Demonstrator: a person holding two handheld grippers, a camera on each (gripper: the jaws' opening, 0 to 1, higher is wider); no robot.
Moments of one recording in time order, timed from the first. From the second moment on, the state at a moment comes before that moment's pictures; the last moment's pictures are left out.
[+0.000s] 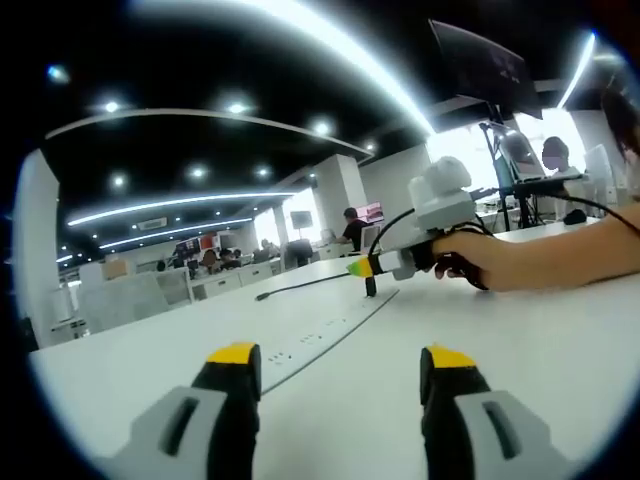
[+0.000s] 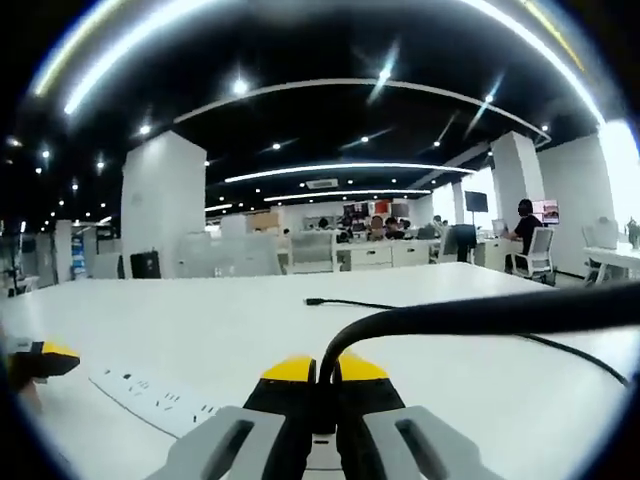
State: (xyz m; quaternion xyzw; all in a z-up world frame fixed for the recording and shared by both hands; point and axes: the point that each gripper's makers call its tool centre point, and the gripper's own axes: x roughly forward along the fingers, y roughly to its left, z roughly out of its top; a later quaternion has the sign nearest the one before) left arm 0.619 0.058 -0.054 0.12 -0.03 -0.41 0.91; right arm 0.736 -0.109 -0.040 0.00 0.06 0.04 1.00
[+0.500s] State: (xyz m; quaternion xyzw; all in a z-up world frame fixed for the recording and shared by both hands) left arm 0.618 0.058 -0.054 0.12 -0.03 -0.41 0.91; right arm 0.732 -0.106 -0.040 -0.01 0.06 0.04 1.00
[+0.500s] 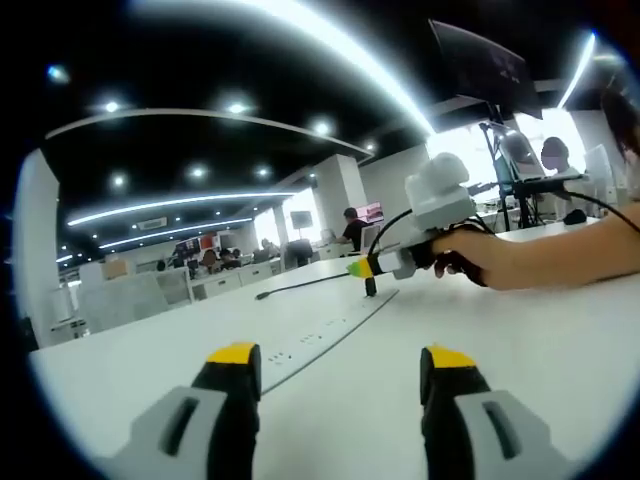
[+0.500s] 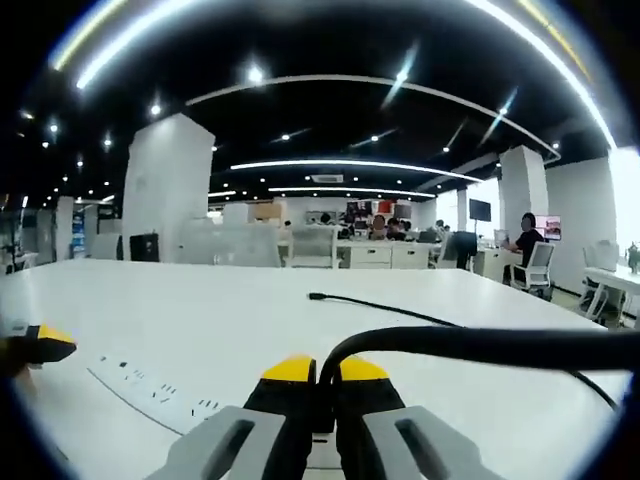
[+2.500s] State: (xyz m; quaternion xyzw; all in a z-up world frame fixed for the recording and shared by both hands) left arm 0.618 0.059 -0.053 0.12 -0.02 -0.41 0.91; right arm 0.733 -0.107 -0.037 -0.02 0.08 0.05 1.00
